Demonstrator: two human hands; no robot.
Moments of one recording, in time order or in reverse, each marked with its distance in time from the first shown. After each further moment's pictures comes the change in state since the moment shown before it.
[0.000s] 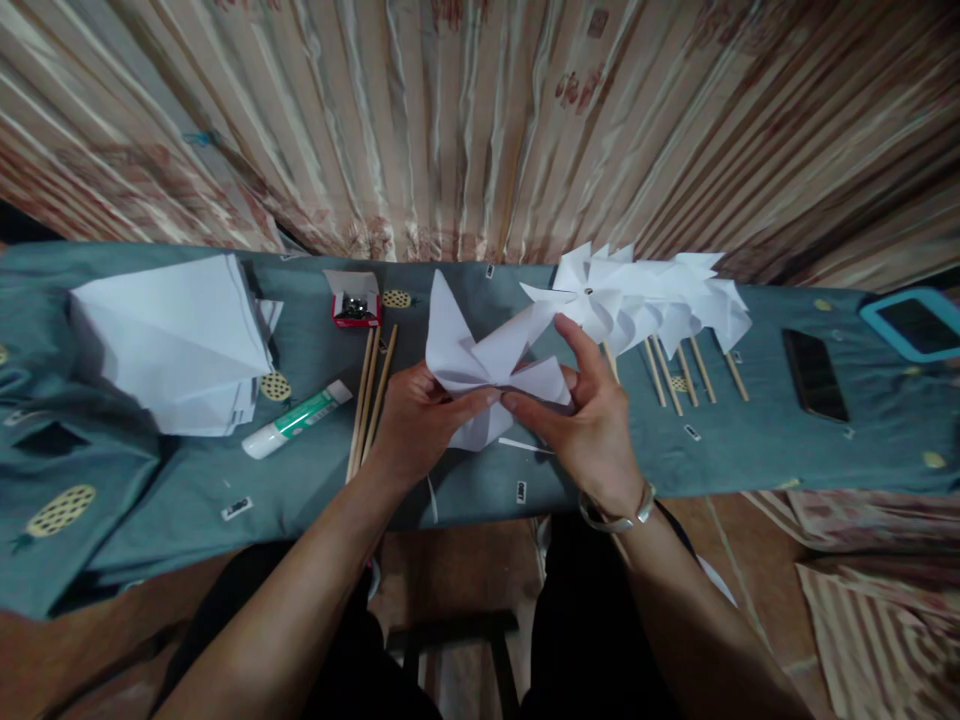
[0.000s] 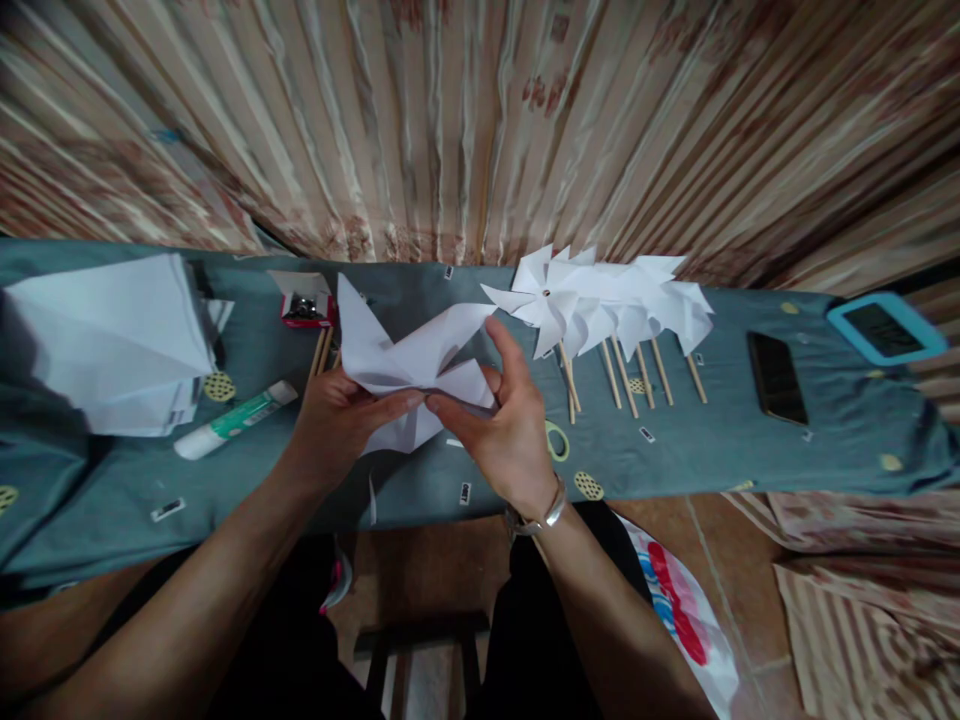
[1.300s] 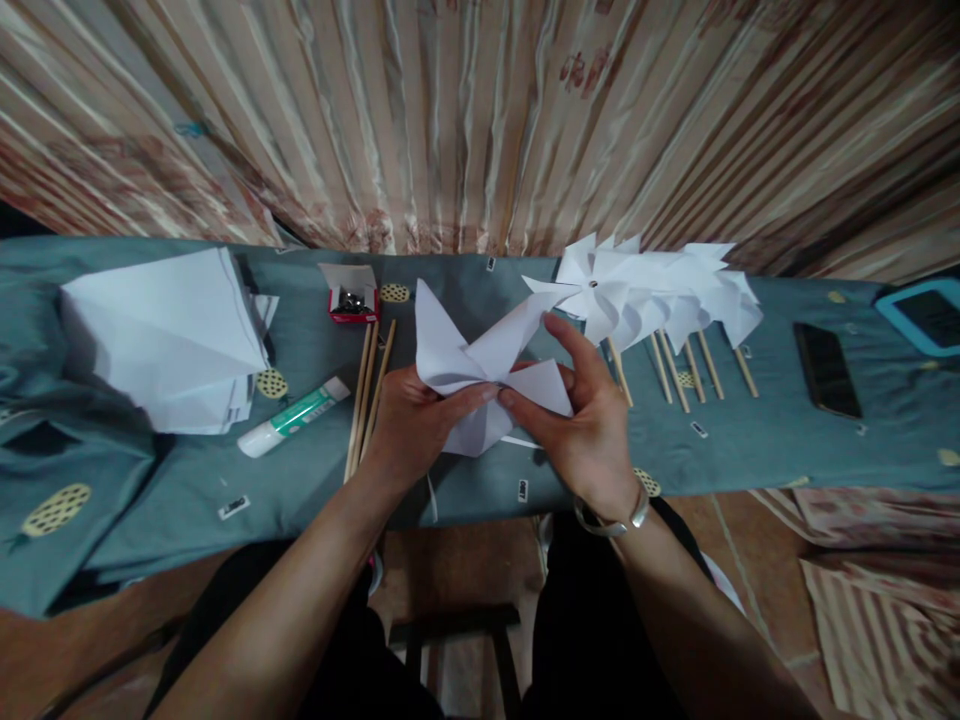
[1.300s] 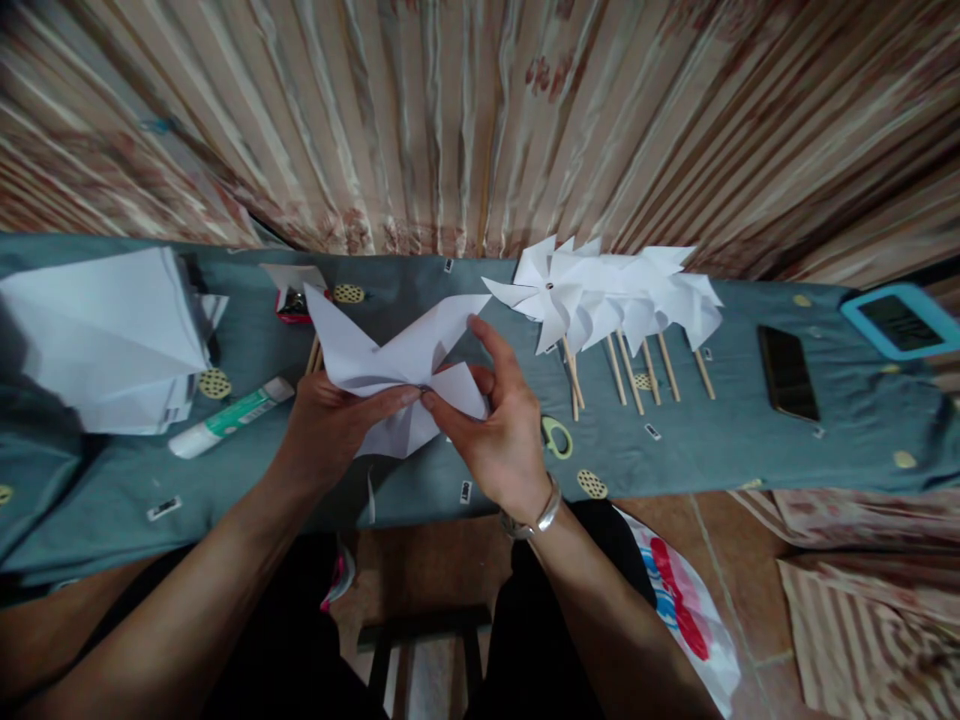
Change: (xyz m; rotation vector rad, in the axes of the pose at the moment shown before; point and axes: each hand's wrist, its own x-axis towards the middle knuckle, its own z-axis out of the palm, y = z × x) left_hand -0.004 0.003 0.002 -0.027 0.037 -0.010; right_hand -0.003 0.002 0.004 -0.077 0.003 -0.022
